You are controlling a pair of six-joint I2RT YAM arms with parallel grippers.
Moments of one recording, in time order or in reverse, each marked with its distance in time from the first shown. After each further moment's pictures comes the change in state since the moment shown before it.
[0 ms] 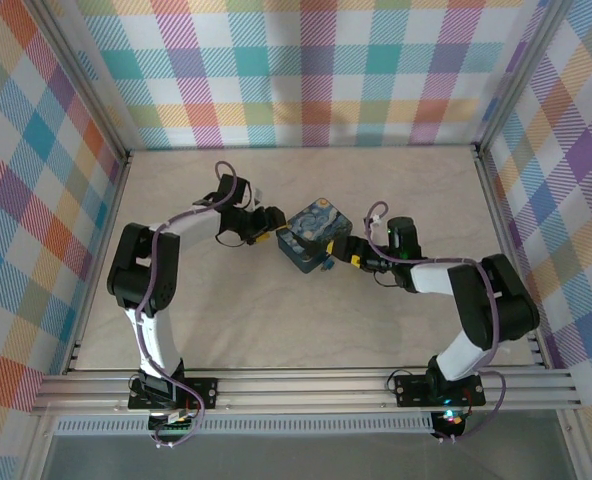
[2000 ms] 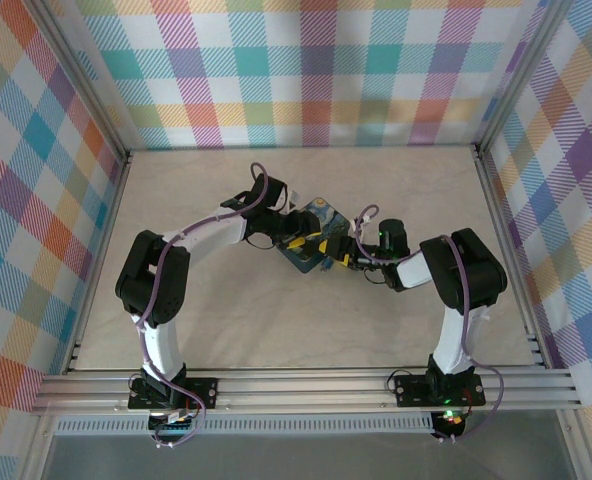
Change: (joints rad) left arm -0.217 -0.033 0.094 -0.056 0.035 -0.135; right arm 0.022 0.264 0.039 0.357 -0.099 0.133
